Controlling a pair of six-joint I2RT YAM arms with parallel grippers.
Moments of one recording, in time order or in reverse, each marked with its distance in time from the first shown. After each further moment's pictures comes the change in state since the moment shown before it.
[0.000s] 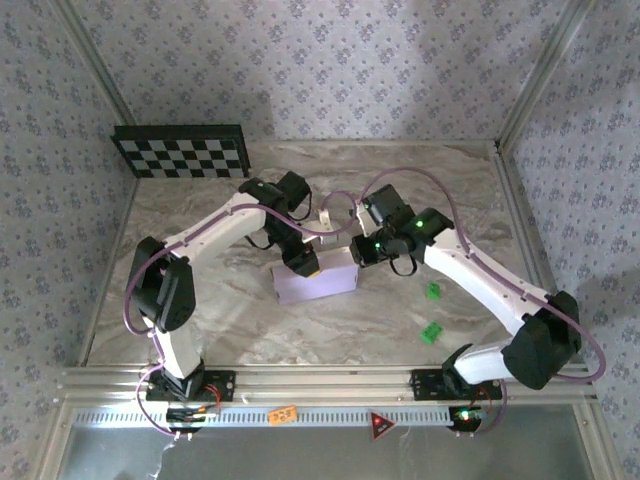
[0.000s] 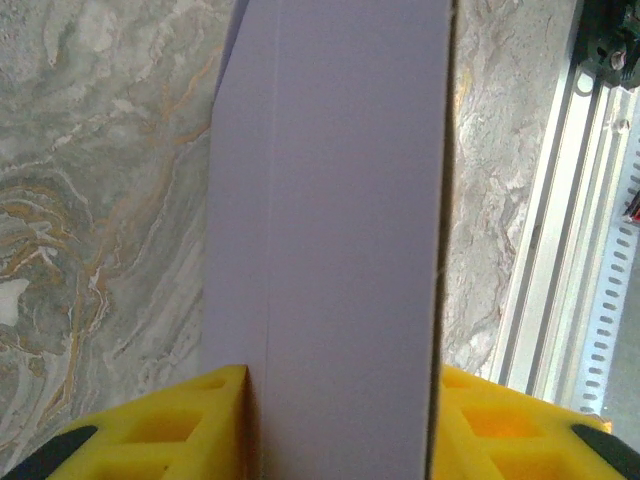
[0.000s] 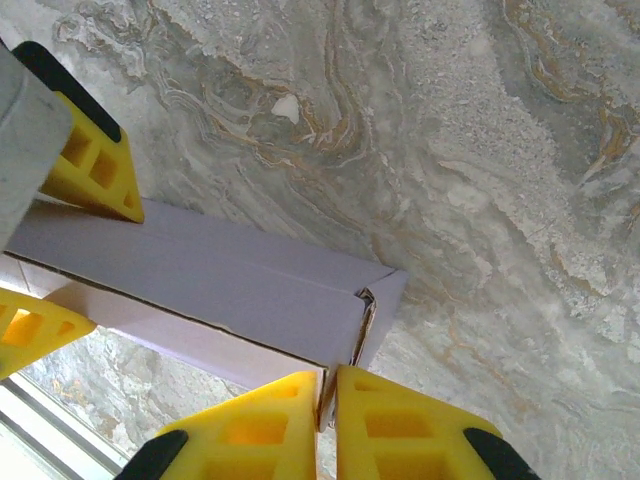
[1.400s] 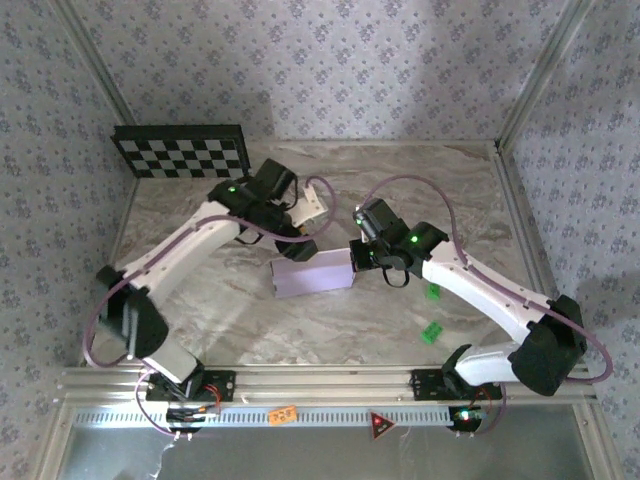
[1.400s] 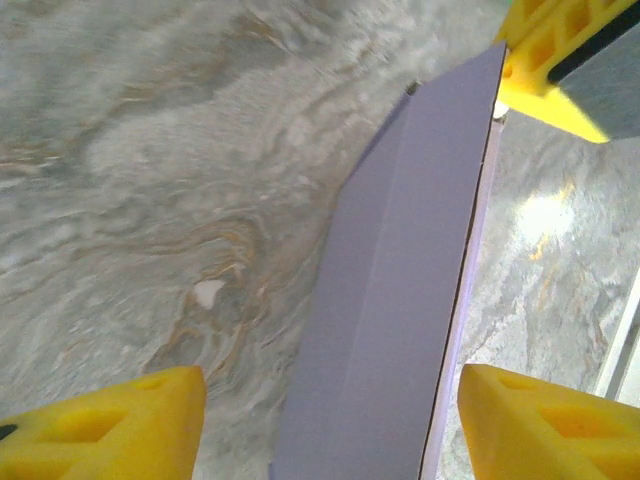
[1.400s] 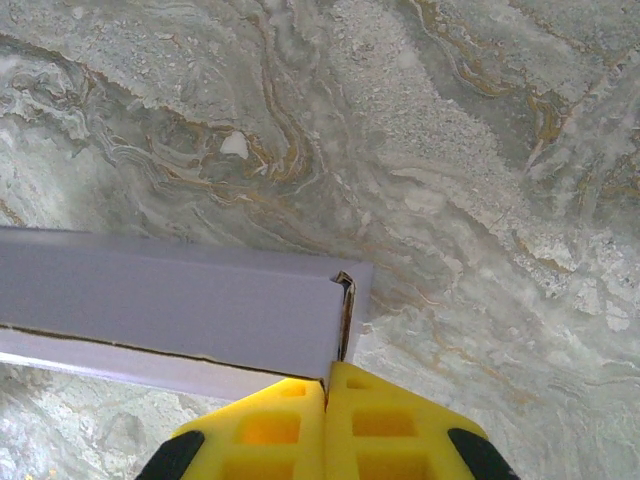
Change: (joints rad) left arm 0.014 -0.250 -0.059 0.187 -0.216 -0.211; right arm 0.078 -0.047 -0.081 0.083 0.192 0.200
